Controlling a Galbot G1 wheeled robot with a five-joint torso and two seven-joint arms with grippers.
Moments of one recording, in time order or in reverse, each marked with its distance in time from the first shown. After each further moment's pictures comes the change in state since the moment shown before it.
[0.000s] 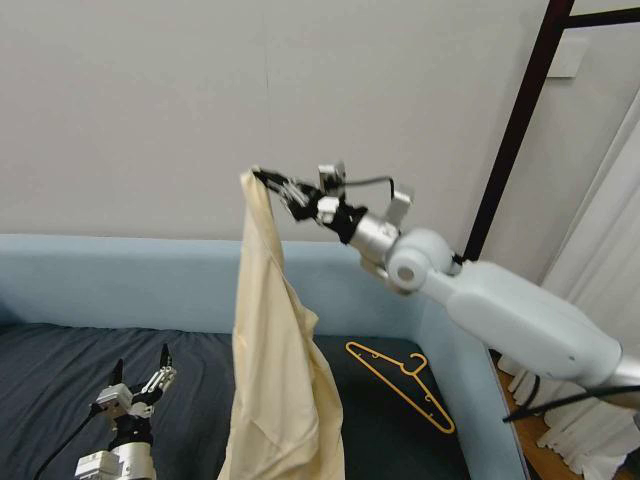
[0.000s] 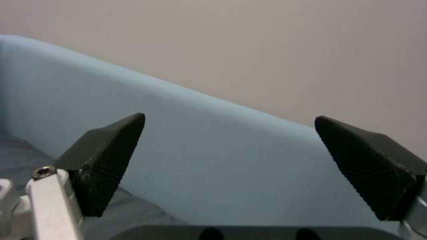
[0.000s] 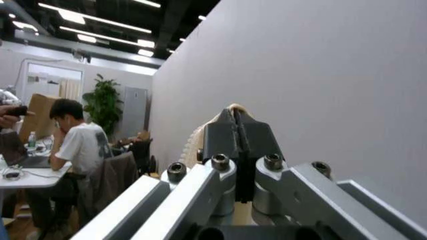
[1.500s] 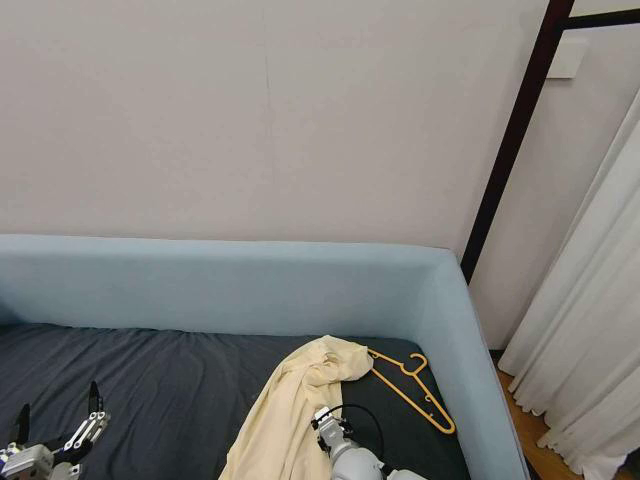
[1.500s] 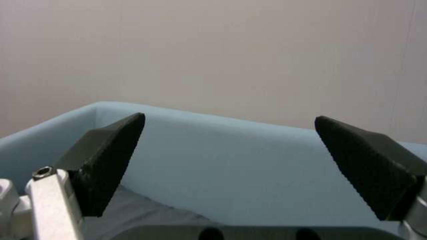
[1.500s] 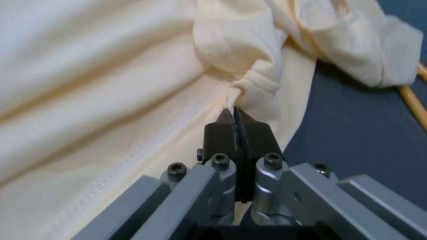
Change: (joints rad) left arm 0.252 -0.133 -0.224 -0.133 0.194 -0.105 0.007; right arm -0.933 0.162 -0.056 -0.307 -0.697 -0.441 0.709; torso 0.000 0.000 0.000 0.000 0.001
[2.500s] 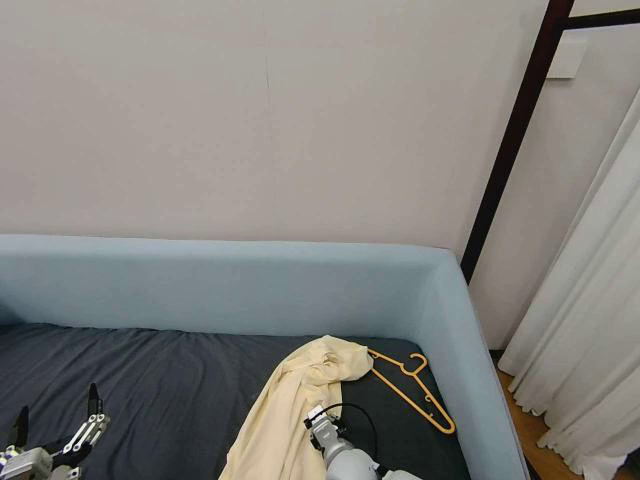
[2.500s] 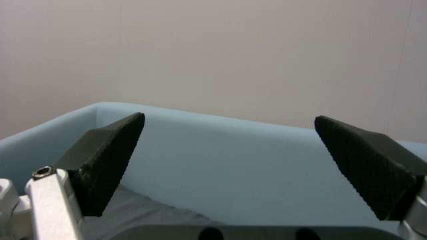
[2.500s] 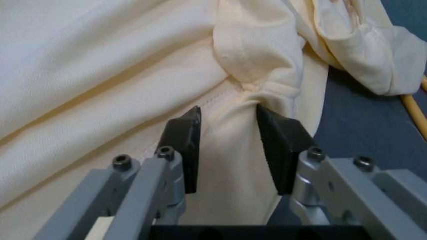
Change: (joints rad) left arm 0.014 -0.012 -0.004 -0.012 0.009 -0.001 0.005; right arm 0.013 0.054 -0.025 -0.020 -0.016 -0.095 0.056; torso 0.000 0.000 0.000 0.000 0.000
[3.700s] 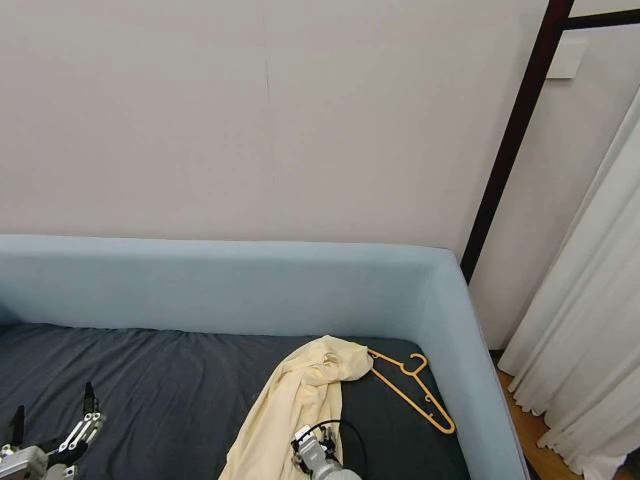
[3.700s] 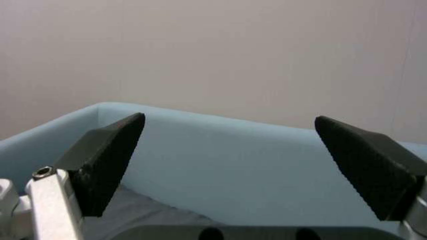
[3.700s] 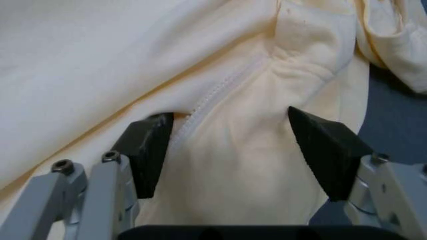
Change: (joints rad) left arm -0.002 0.009 -0.008 0.003 -0.013 0.004 0.000; right arm -0.011 0.017 -0.044 0.042 0.017 -0.038 0.024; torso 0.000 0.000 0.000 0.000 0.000
